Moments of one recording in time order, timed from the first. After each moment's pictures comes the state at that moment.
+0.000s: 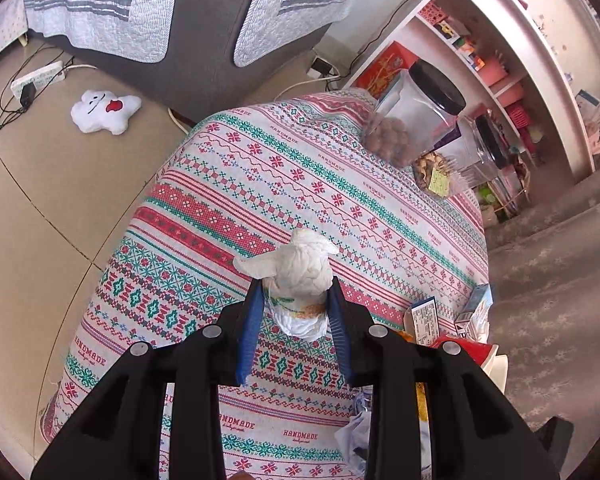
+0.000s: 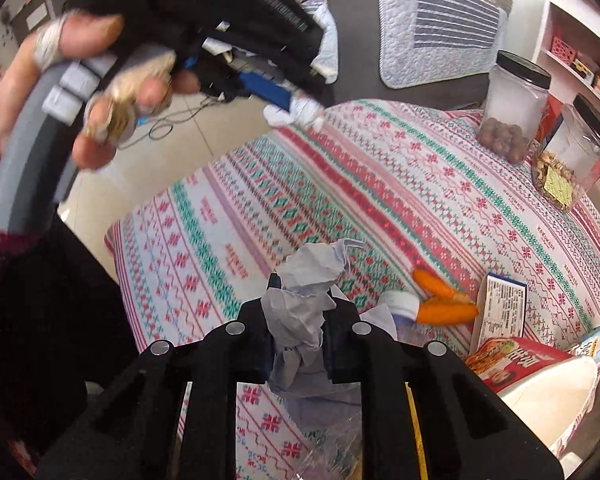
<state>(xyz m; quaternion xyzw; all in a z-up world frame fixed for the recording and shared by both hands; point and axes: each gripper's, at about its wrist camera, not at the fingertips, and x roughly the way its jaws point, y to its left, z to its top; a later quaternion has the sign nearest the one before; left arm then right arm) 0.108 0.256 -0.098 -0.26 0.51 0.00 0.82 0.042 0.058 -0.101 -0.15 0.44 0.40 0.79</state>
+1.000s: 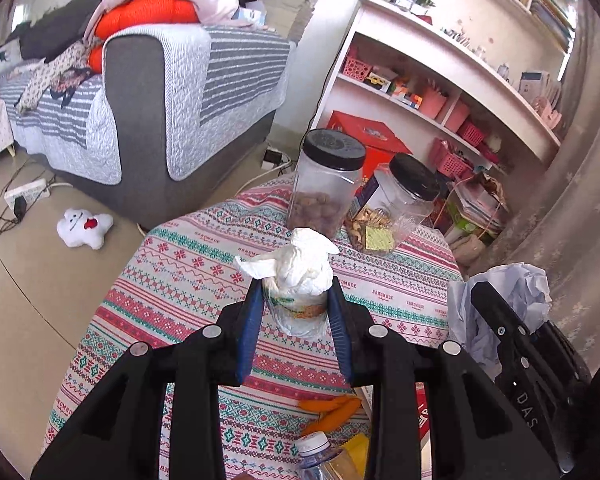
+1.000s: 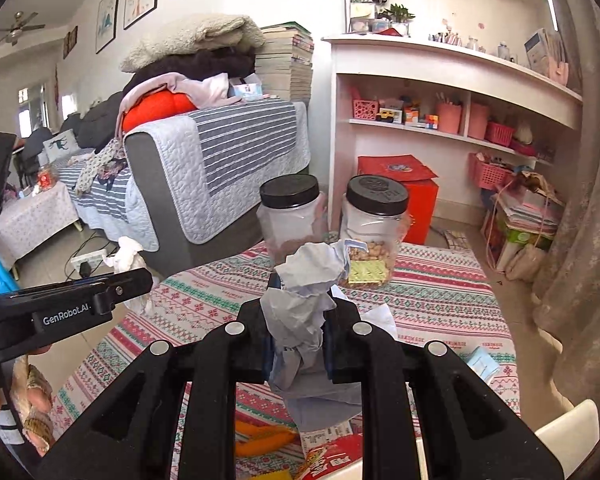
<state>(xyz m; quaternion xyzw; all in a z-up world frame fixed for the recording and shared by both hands) 0.107 0.156 -0.036 -0.15 0.35 0.00 0.92 0.110 -0.032 -0.025 -0.03 0.25 0.14 0.96</state>
